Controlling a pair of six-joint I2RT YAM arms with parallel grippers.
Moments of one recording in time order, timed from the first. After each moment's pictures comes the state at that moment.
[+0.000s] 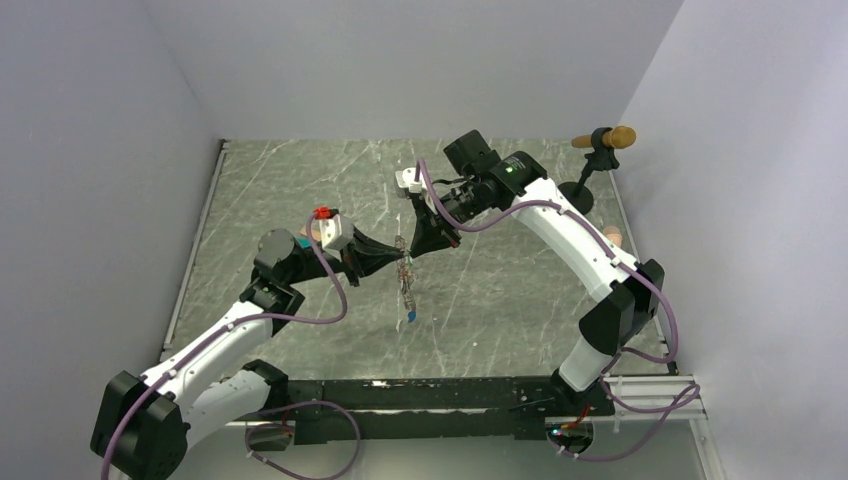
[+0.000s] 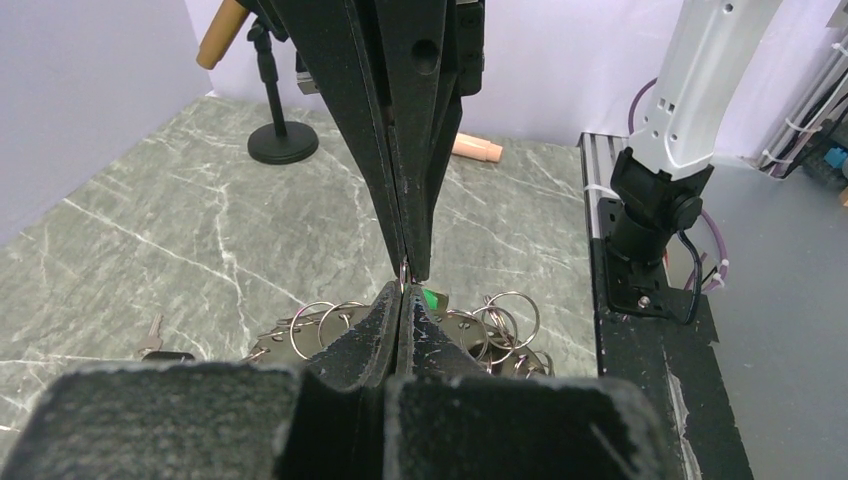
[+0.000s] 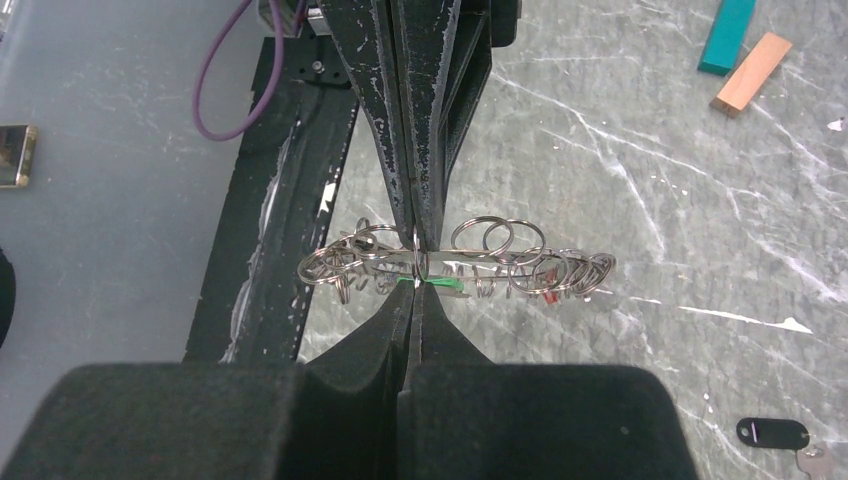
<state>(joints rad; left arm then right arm) -0.49 0.96 0.54 0.60 0.85 -0.15 0.66 1.67 1.75 -1.11 -0.97 -0.75</state>
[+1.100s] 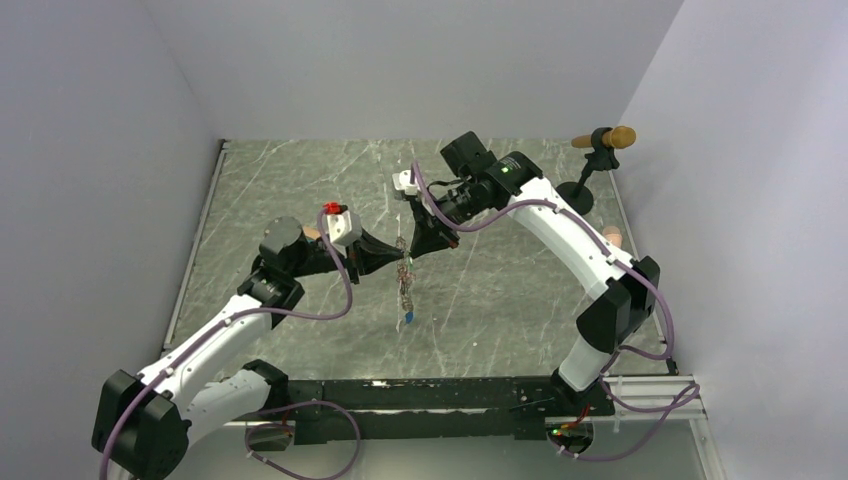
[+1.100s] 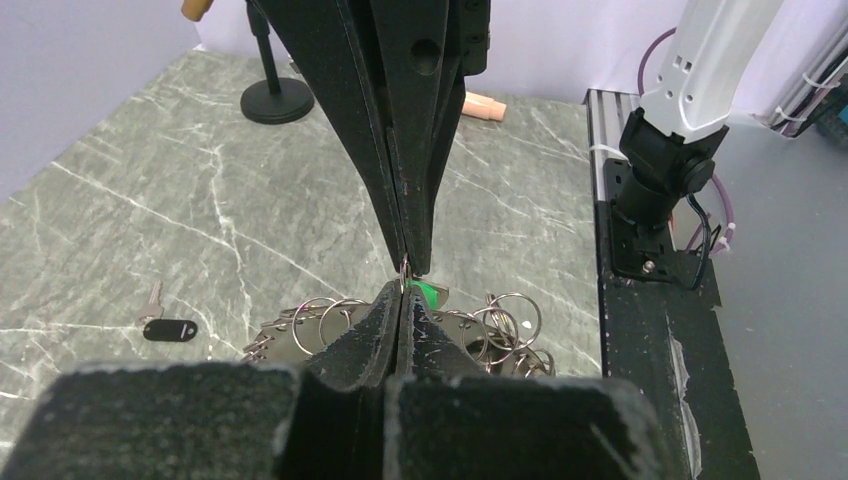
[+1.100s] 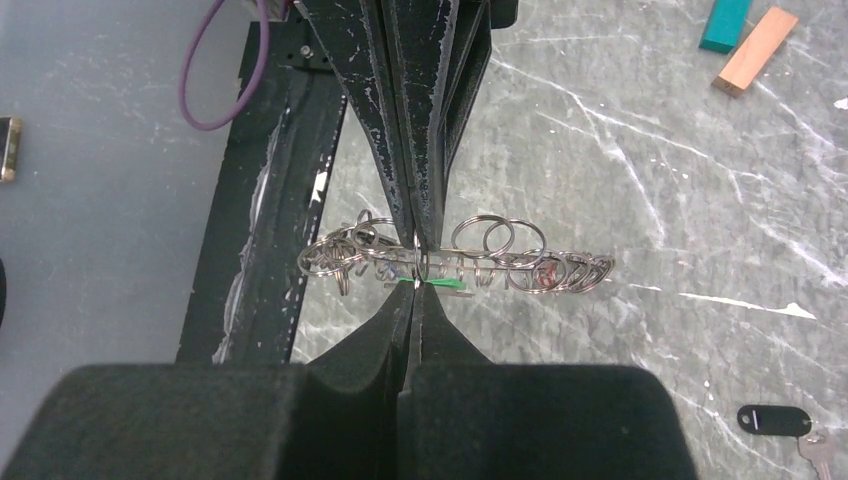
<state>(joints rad) -0.49 0.98 0.62 0.40 0.86 -0.04 0.66 1.68 1.75 -1.11 -0.94 -0.76</state>
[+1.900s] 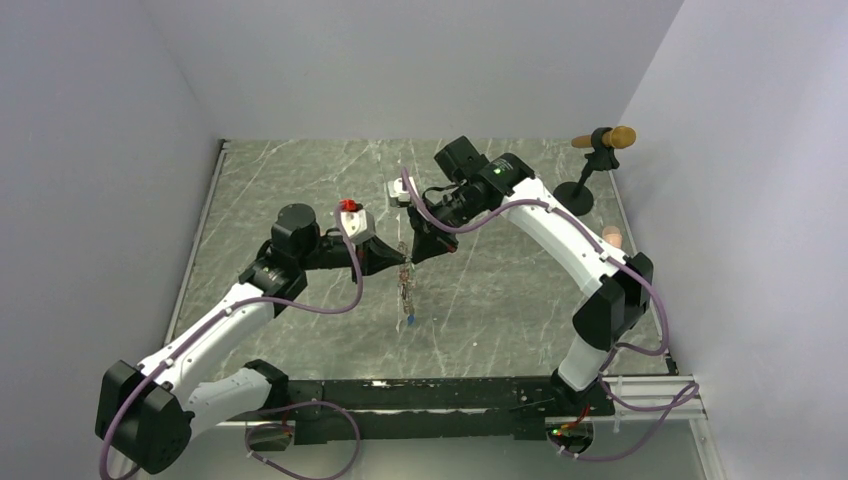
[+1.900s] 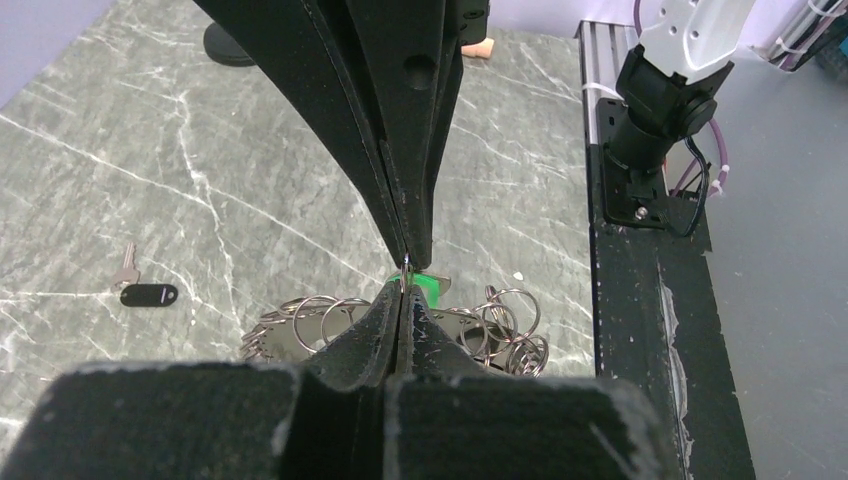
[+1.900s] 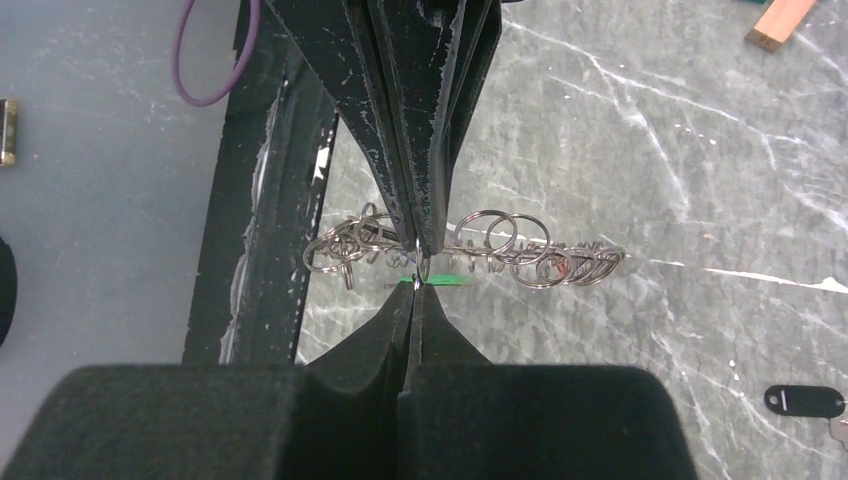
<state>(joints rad) -0.51 1.03 0.73 0.14 0.89 0.10 0.68 1.71 1.75 -1.14 -0.88 -0.76</state>
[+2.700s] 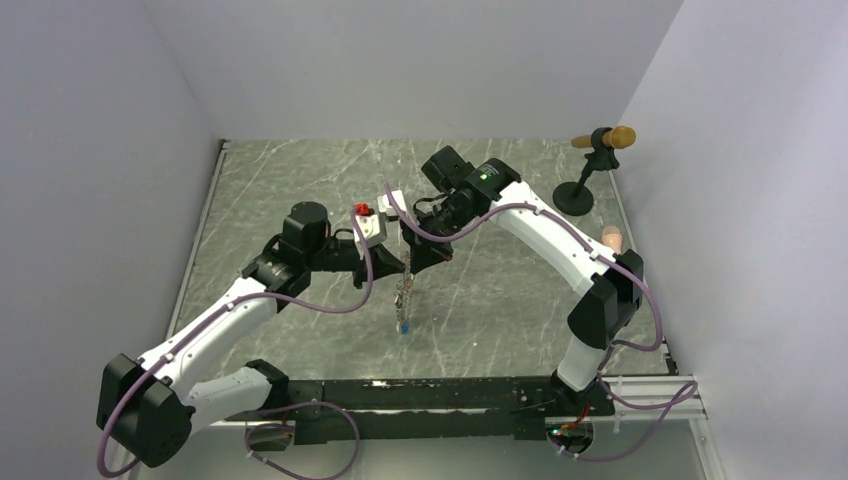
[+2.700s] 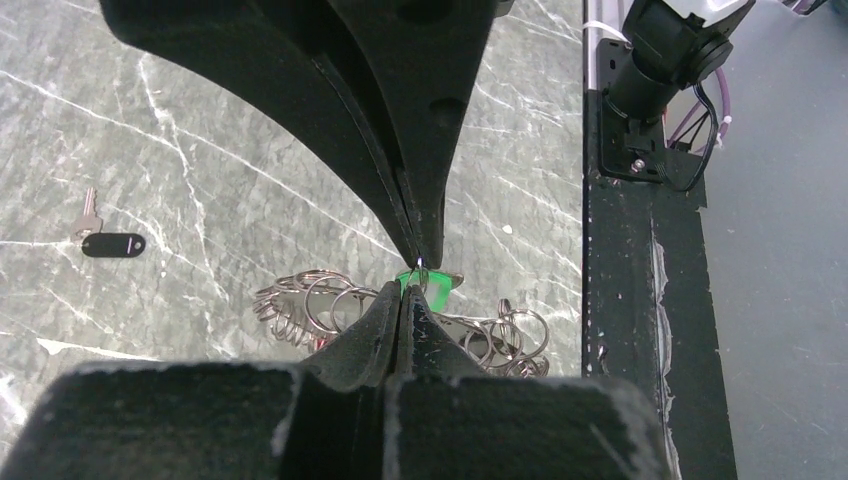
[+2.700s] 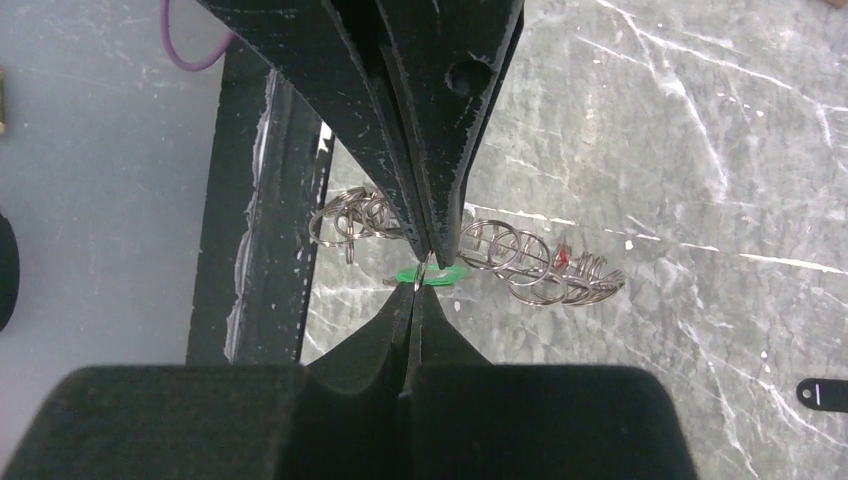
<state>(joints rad) -0.54 1.06 0.79 -0.08 0.85 0.20 0.73 1.73 1.75 -1.19 -0.81 -0.76</state>
